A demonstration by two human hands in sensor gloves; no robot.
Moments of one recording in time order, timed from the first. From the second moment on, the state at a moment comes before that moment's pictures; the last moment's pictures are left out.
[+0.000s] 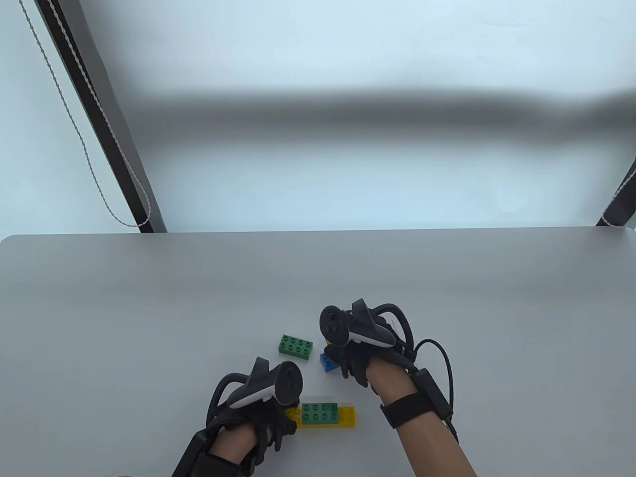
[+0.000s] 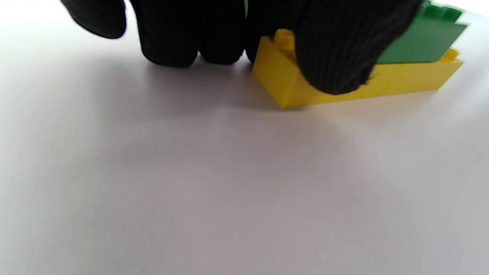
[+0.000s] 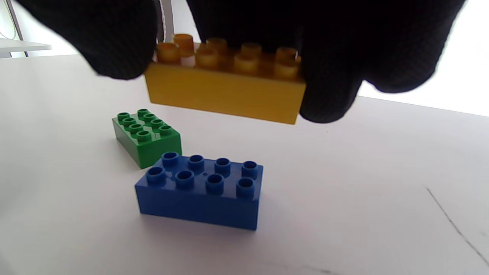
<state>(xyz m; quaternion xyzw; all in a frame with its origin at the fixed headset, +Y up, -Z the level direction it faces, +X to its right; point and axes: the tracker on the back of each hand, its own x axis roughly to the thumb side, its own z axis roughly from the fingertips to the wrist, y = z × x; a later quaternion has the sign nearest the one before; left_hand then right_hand) -0.118 -0.761 -0.312 -0.27 -0.17 0.00 0.95 0.057 -0.707 -0.393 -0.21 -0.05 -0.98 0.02</state>
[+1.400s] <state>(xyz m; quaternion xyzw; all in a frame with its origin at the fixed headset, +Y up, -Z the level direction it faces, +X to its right) -0.122 -0.763 -0.309 -0.26 -0.16 0.01 0.95 0.110 -0.752 -0.297 -0.19 -0.10 -0.98 -0.01</state>
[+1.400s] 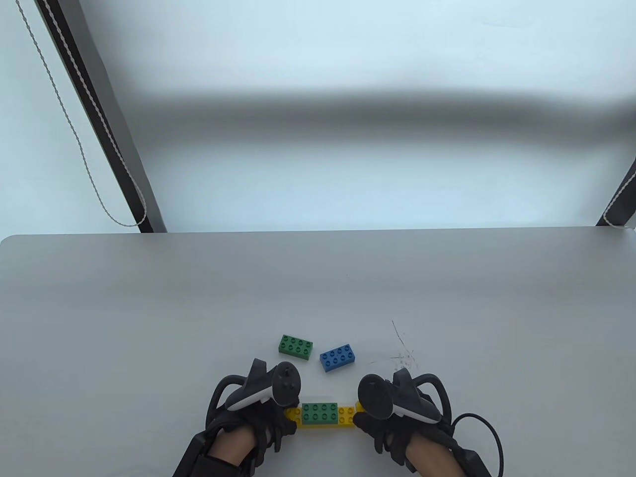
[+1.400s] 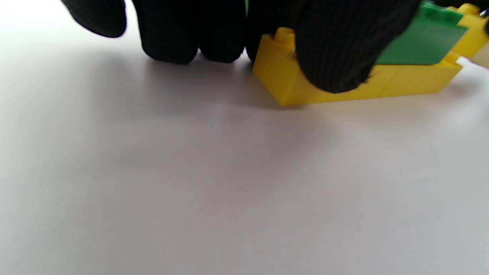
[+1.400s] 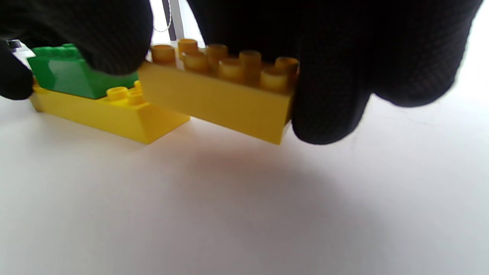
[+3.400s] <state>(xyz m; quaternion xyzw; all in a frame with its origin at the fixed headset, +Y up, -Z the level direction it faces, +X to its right) -0.143 -0.757 -0.317 -0.29 -0.15 0.13 0.94 0.111 -0.745 -0.293 -0.21 -0.11 -0.97 -0.02</state>
